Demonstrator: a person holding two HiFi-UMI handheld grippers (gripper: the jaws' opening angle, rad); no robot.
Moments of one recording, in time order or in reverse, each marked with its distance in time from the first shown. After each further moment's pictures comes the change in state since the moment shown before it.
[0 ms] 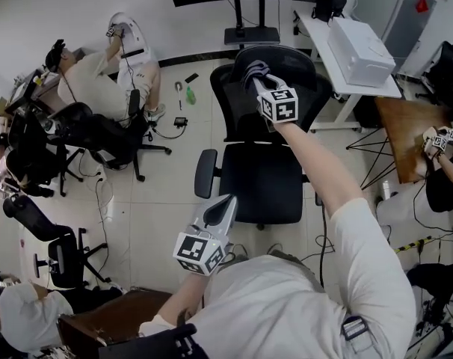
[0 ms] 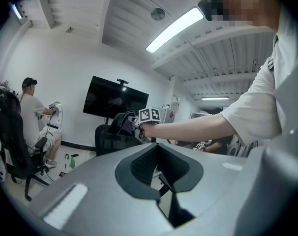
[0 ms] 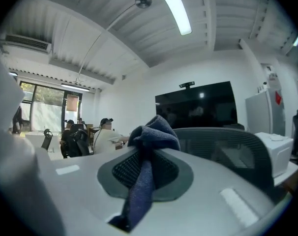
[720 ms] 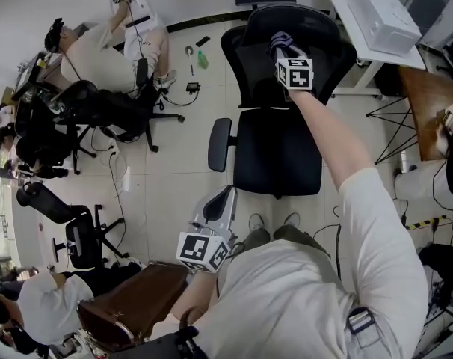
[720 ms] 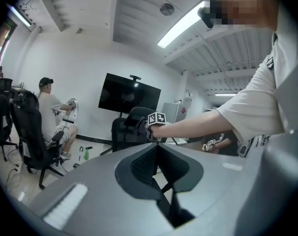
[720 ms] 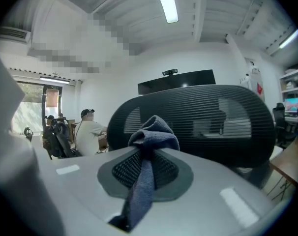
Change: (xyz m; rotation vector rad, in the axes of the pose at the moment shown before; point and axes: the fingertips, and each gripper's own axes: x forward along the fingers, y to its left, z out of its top) left arm 0.062 0.055 -0.015 -0.040 0.086 0.135; right arm 0.081 -0.134 -0.070 0.126 0.135 -0.180
